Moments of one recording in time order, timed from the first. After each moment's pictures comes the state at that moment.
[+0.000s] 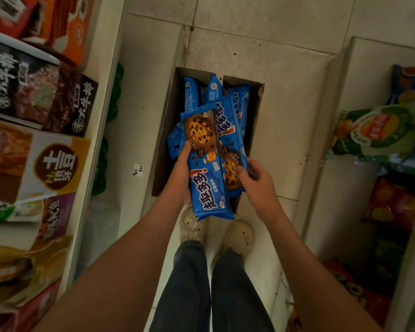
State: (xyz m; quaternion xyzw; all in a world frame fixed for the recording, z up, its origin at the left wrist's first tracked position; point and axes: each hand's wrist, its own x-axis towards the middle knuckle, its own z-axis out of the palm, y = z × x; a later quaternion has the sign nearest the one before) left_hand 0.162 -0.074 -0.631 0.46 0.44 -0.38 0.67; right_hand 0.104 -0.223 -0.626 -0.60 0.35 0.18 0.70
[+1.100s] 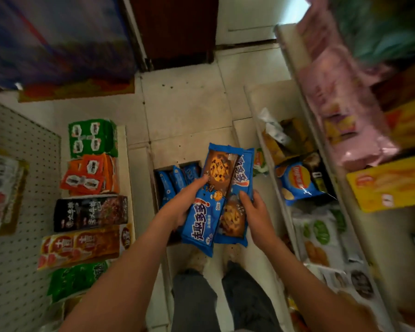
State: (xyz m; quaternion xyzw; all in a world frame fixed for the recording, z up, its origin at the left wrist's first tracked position) left_hand 0.195 -0.128 -0.260 0.56 0.15 -0.63 0.51; right_hand 0.054 -0.242 -0.267 -0.50 0.46 -0.06 0.73
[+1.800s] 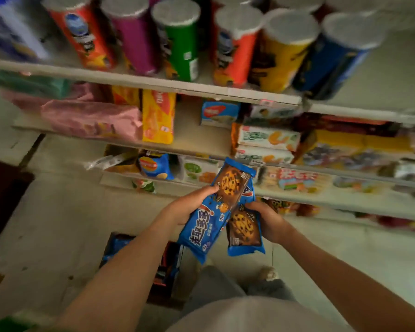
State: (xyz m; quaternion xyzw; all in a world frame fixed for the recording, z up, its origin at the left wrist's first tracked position) left_hand -0.056 -0.222 -0.159 0.54 -0.31 -0.78 -0.03; right_hand -0.250 -0.135 -0.183 -0.11 0.54 -0.37 0.75
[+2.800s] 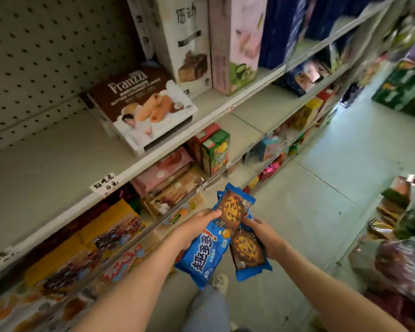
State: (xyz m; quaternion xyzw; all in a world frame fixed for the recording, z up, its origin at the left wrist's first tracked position) left_hand -0.642 -0.067 -0.138 0.32 -0.62 -0.68 -0.23; right_hand -0.712 0.111 -0.160 0.14 0.63 -0.59 0.48
